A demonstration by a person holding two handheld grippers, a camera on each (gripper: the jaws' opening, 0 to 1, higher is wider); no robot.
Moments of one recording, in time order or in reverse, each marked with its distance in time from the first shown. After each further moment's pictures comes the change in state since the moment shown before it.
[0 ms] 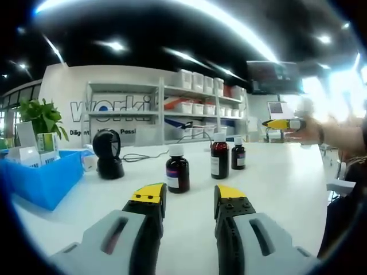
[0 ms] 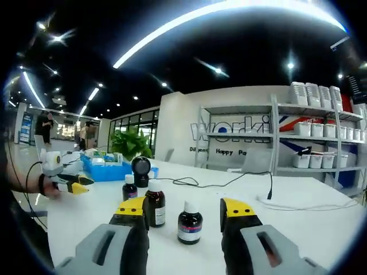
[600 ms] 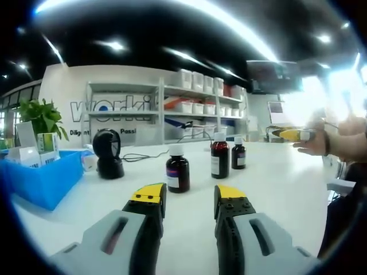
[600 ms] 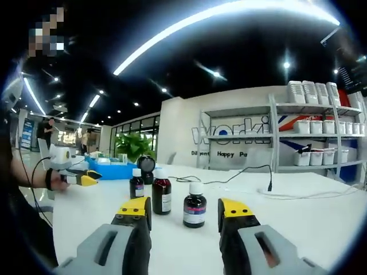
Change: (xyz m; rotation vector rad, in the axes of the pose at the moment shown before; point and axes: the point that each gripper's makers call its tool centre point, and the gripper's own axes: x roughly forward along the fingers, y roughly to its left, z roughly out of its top) left arm 0.001 0.000 0.000 0.000 0.002 0.002; right arm -0.032 0.011 -0.026 0.001 -0.036 -0.003
